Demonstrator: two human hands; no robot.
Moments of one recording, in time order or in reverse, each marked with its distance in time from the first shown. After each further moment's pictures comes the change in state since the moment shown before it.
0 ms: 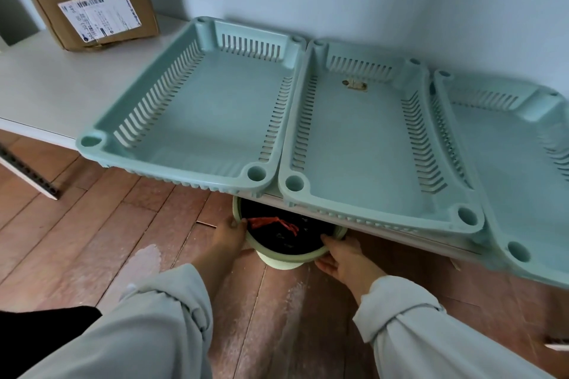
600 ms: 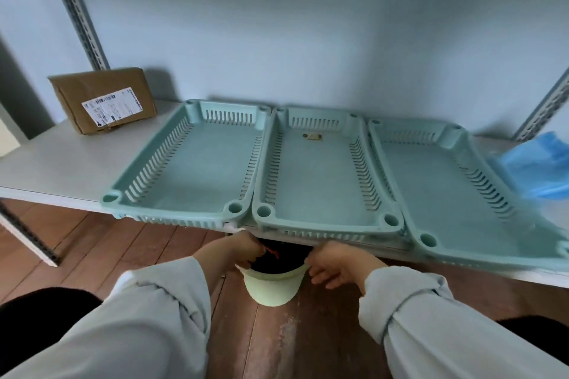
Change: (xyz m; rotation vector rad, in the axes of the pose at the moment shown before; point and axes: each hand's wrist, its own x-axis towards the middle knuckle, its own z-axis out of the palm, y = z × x) left_hand -0.103 0.076 0.017 0.859 -0.321 0.124; right_hand -0.117 -0.055 -0.048 -0.872 -0.277 -0.176
